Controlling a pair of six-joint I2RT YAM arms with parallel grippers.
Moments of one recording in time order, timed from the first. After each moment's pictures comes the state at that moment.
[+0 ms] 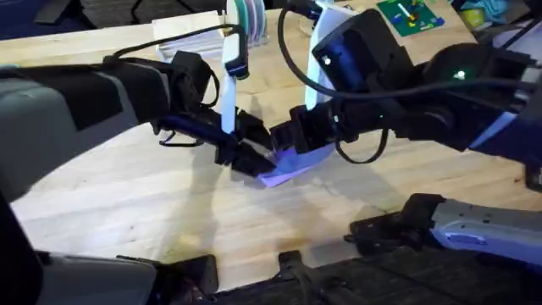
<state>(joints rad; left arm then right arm) -0.38 1.69 0.98 -0.84 1.02 1.09 0.66 1.14 0.87 -0.69 -0.23 0.55</state>
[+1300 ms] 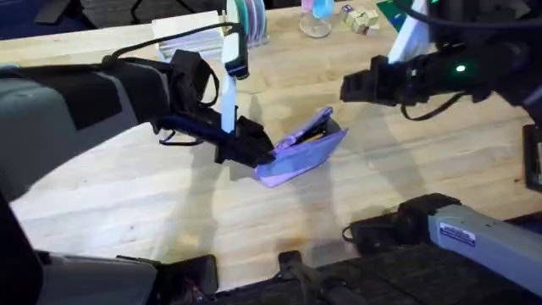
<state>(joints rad) -0.38 1.69 0.98 -0.82 1.02 1.09 0.04 1.07 0.89 -0.83 -0.28 0.32</state>
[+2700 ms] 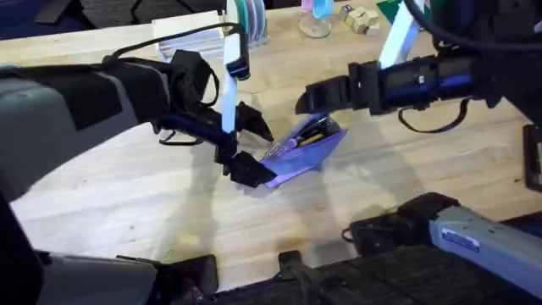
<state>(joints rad) -0.38 1.69 0.98 -0.82 1.00 1.09 0.17 0.99 0.91 -0.86 -0.64 0.26</state>
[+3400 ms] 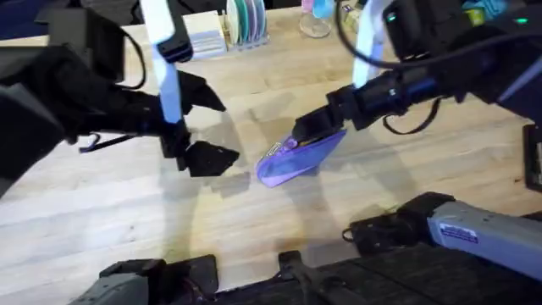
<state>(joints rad) -0.16 1.31 0.98 -0.92 0.80 1.09 0.22 1.14 0.91 -0.94 -0.59 0.02</state>
